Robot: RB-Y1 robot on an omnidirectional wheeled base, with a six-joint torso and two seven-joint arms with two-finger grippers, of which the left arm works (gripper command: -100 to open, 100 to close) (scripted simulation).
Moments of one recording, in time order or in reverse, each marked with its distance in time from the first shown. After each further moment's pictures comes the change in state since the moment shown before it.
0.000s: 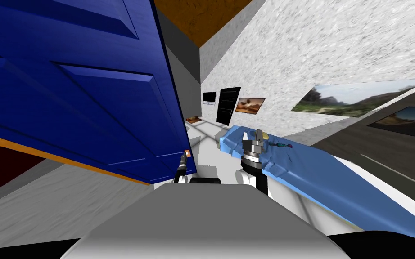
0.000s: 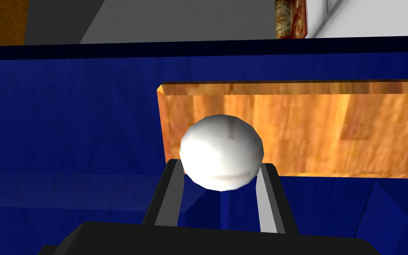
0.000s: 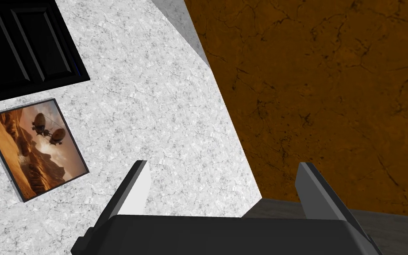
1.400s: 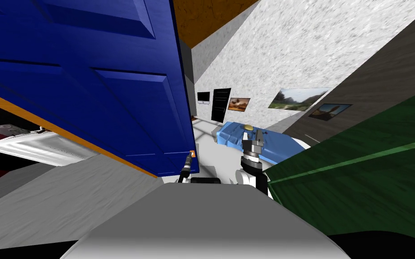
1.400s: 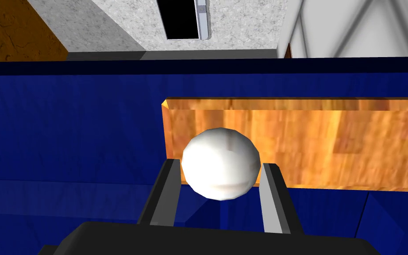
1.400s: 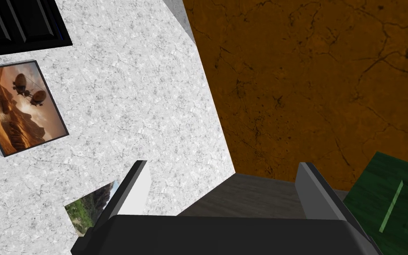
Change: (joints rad) arm 0.024 -0.001 -0.141 -0.008 -0.078 -0.022 0.046
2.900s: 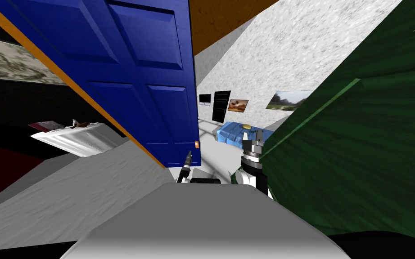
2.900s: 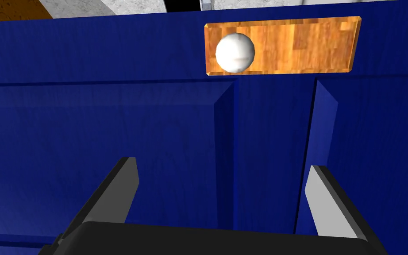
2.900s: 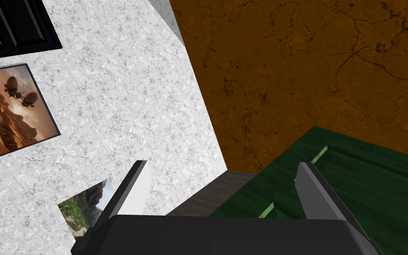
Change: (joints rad) arm 0.007 0.021 -0.014 -0.027 -0.005 0.030 0.002
